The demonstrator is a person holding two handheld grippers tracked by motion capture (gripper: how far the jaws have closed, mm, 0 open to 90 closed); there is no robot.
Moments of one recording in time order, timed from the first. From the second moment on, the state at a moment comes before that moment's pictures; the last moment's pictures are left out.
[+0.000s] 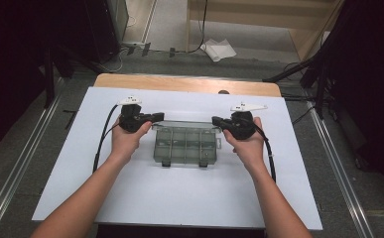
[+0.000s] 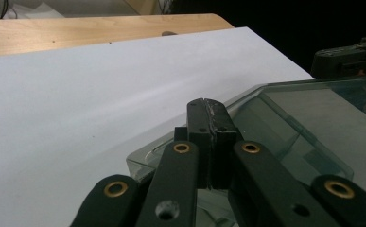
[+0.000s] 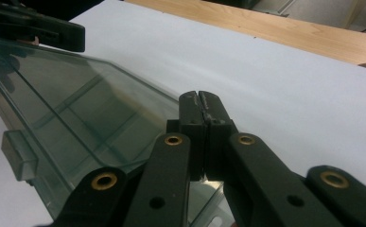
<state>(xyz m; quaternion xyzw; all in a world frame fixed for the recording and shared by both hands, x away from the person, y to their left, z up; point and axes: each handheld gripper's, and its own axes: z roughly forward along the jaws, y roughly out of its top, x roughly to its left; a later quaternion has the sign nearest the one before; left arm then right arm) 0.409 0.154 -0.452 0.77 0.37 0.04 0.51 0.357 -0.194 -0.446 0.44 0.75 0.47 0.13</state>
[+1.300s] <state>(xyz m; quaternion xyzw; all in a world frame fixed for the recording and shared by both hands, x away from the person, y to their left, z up) 0.339 0.159 -0.472 0.78 0.35 0.07 0.52 0.300 -0.191 -0.474 0.43 0.75 0.48 0.15</state>
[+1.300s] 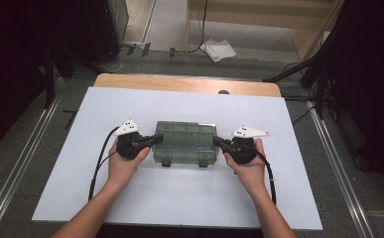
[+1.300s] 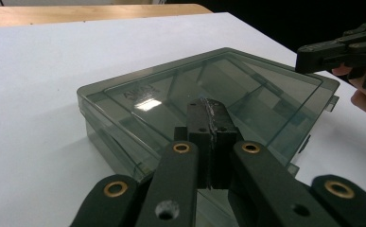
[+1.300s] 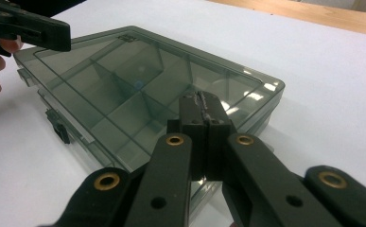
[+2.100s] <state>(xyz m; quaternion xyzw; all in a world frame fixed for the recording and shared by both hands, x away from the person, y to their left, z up) 0.309 0.161 -0.489 0.77 0.35 0.08 0.52 0.272 -0.189 -0.492 0.44 0.75 0.47 0.16</state>
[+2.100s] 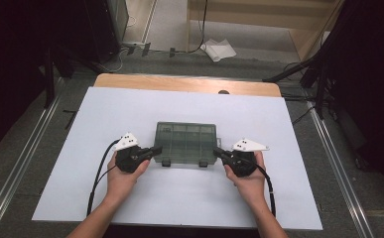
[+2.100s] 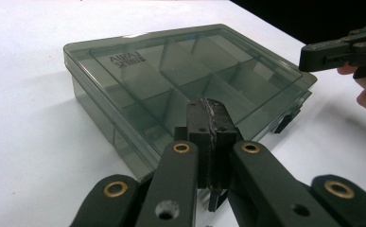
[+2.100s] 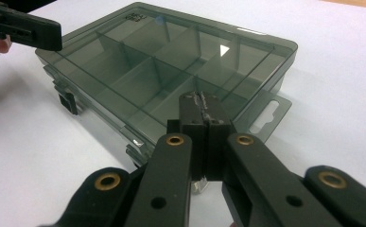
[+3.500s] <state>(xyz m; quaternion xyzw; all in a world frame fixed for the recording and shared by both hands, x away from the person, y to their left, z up) 0.307 0.169 -0.495 0.77 0.36 0.08 0.52 0.237 -0.232 -0.507 0.46 0.69 0.51 0.22</state>
